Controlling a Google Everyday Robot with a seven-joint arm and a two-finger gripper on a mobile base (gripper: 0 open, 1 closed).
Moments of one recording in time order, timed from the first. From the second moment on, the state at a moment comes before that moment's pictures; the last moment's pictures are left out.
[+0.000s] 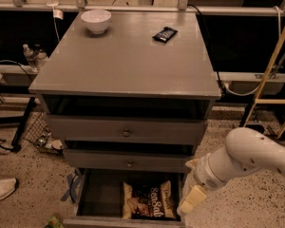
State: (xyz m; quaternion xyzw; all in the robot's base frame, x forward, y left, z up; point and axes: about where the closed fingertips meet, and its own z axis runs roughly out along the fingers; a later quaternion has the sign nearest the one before) arm 0.416 -0.134 0.582 -0.54 0.80 0.22 0.16
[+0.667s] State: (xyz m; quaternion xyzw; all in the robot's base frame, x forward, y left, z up) arm 0.436 -0.110 0.497 -0.48 0.81 0.26 0.20
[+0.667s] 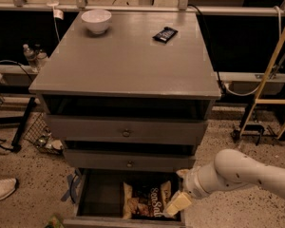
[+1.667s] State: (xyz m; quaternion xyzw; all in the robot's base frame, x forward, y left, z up) arm 0.454 -0.103 0.436 -0.46 0.82 0.26 0.22
